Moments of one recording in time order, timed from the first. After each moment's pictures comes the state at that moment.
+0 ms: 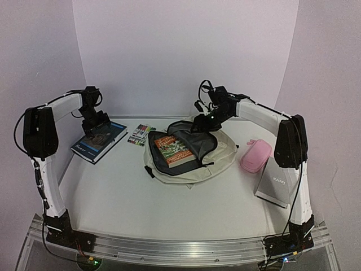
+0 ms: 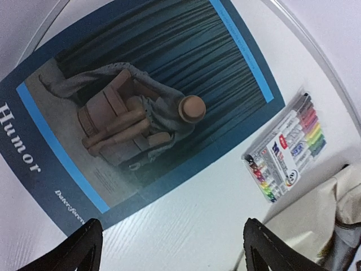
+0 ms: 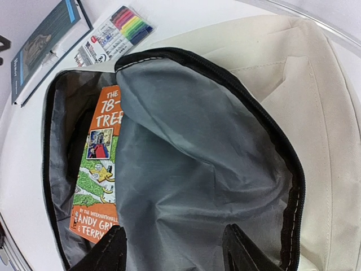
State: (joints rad) left arm -0.10 2.03 1.80 -0.93 0.02 -0.64; right arm 0.52 2.28 2.11 -0.76 -0.30 0.11
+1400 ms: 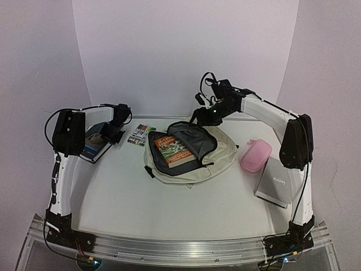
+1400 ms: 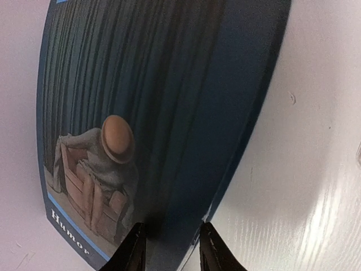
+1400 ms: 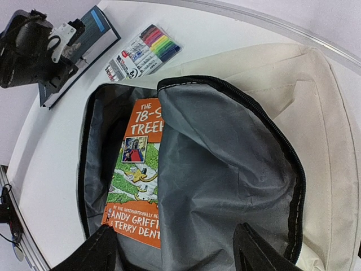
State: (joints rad) left arm -0.29 2.37 1.97 -0.94 -0.56 -0.07; right arm 0.52 2.20 2.10 -0.76 -0.36 0.13
